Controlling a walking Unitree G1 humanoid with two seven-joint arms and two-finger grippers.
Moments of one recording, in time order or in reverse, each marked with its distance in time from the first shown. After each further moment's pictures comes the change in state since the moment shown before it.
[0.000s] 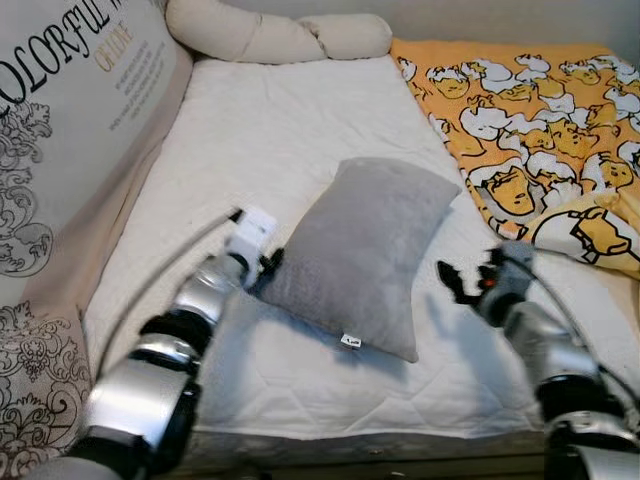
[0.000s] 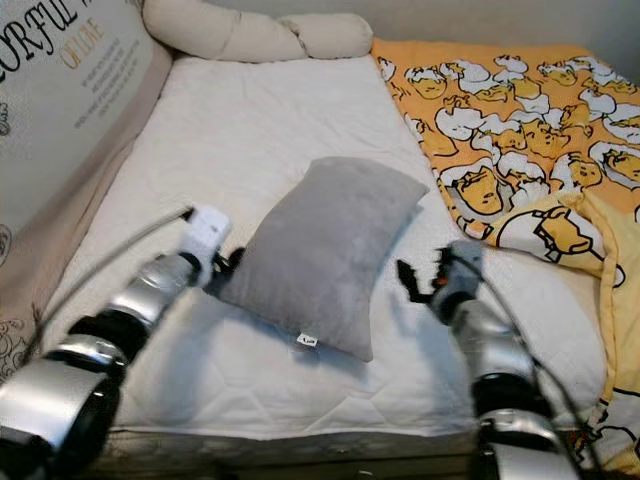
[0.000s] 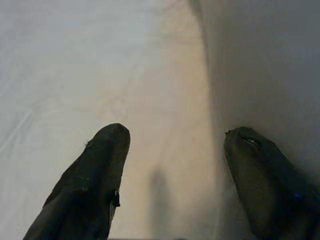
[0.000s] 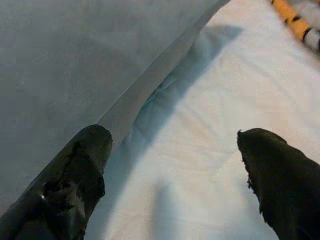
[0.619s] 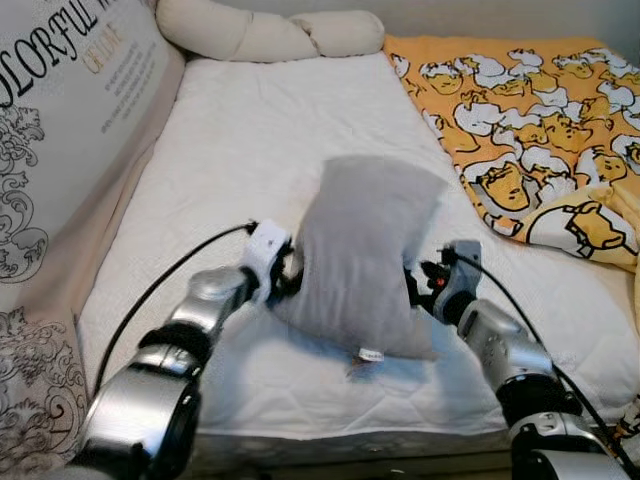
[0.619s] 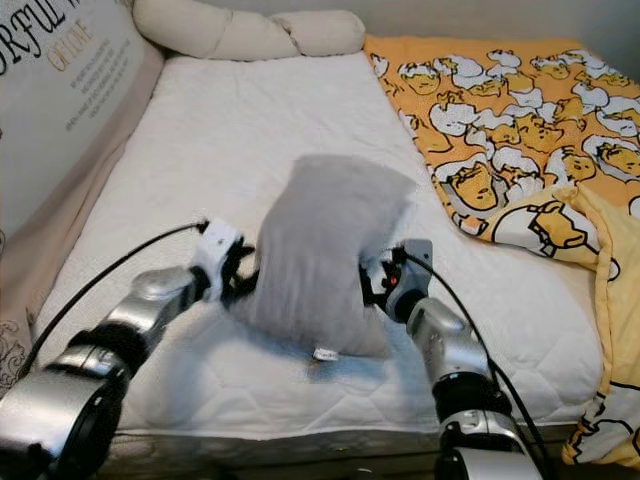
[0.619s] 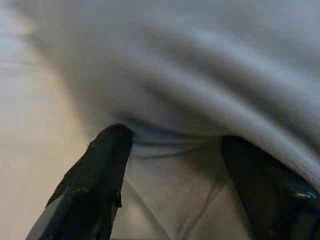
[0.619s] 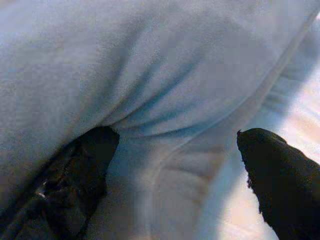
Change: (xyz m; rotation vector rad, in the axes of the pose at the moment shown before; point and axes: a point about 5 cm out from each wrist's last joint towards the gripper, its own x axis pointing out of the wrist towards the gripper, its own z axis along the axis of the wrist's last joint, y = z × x) left arm -0.016 -0.024 -0.009 -0.138 -0.162 -0.555; right arm 0.008 0.062 -0.002 0.026 0.004 0.376
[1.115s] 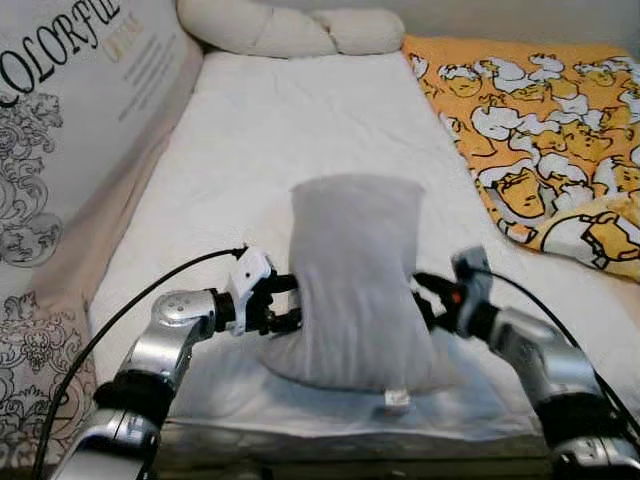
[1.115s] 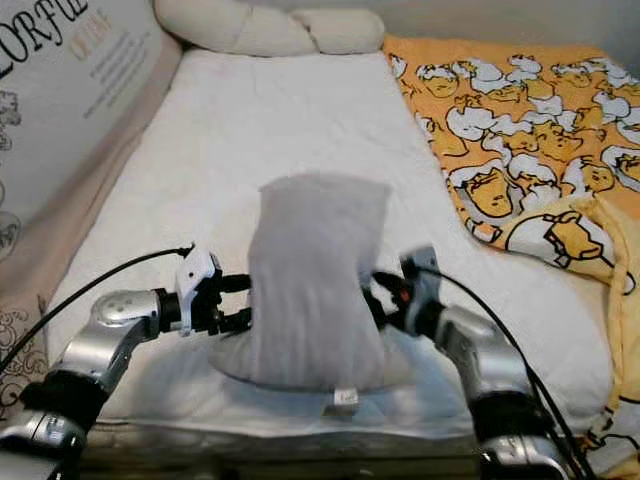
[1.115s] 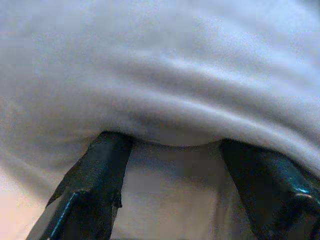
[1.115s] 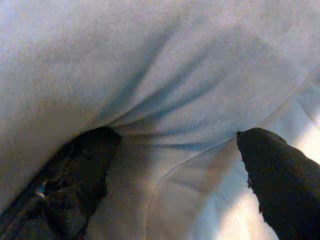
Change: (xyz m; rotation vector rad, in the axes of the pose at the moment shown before) left arm -0.037 -0.026 0.003 0.054 -0.132 -0.297; right arm -0.038 -0.014 -0.003 -0.091 0.129 0.178
